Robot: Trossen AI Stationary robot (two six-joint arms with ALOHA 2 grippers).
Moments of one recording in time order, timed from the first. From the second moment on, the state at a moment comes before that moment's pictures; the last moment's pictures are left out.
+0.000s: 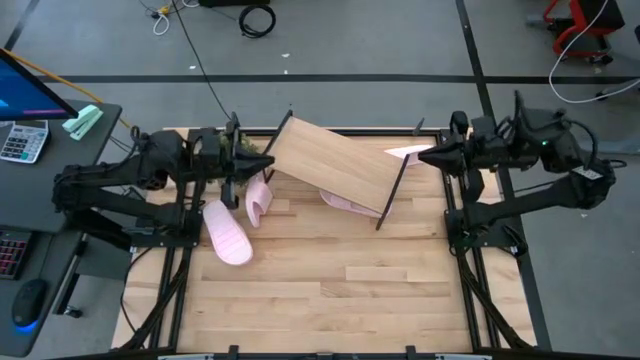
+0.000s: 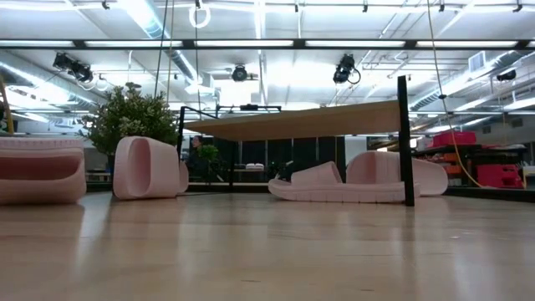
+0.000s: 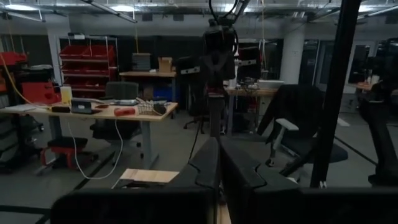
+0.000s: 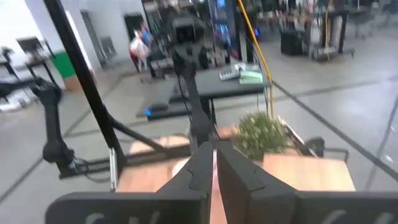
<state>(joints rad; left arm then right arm) 0.02 0.95 1.11 -0.01 -0.07 -0.04 -0.01 0.88 1.44 -0.67 0.03 0.20</state>
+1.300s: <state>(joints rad) 0.02 1.02 1.15 -0.14 -0.05 -0.15 -0.03 1.00 1.54 -0.82 0.03 0.05</state>
